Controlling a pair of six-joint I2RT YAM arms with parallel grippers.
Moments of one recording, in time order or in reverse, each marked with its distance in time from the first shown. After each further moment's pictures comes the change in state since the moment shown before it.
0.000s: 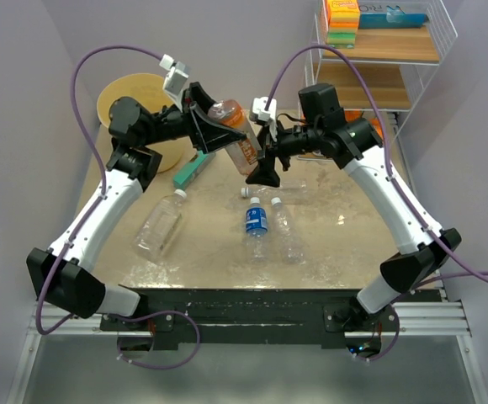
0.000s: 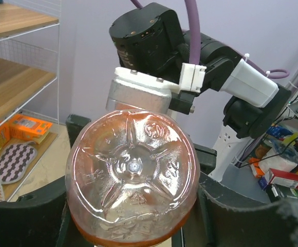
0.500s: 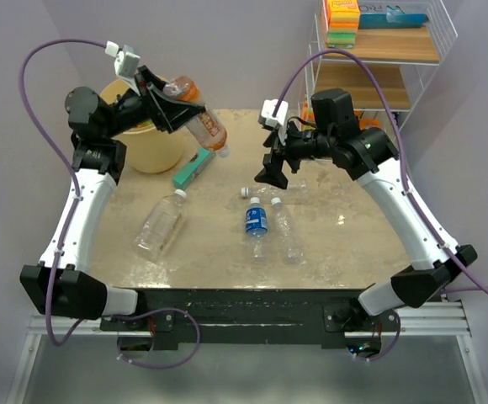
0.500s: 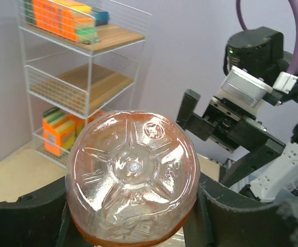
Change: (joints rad) left arm 0.248 -0.049 0.032 -0.136 -0.015 0.072; right arm 0.000 -0.123 -0.067 0.020 0.165 -0.004
